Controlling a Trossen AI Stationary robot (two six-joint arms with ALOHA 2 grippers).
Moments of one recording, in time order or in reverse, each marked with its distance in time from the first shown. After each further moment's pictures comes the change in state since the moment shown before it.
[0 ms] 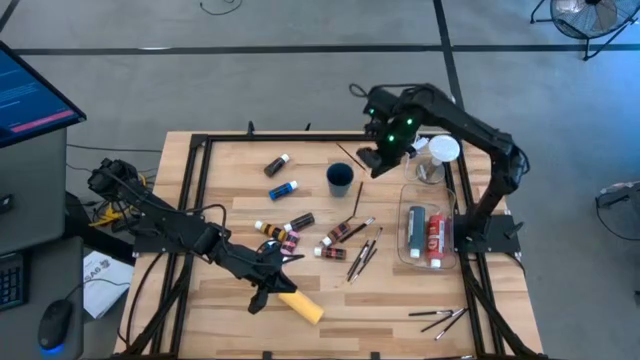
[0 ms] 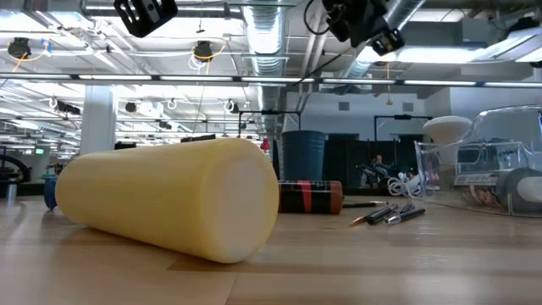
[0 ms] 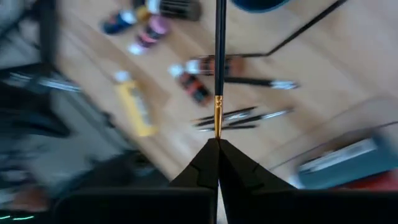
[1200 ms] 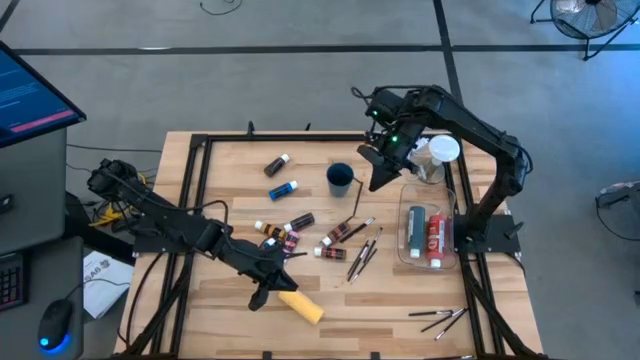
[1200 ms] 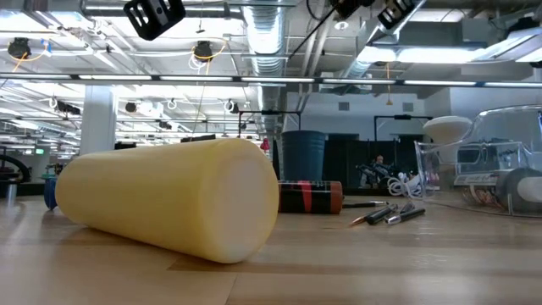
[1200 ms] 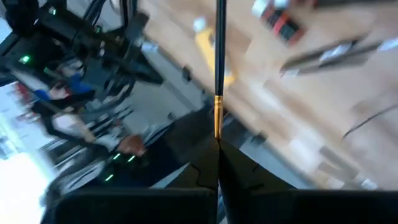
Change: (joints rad) left arm 0.047 0.000 0.000 0.000 0.074 0.045; right arm 0.040 -0.022 0.030 -0.003 -0.332 0.219
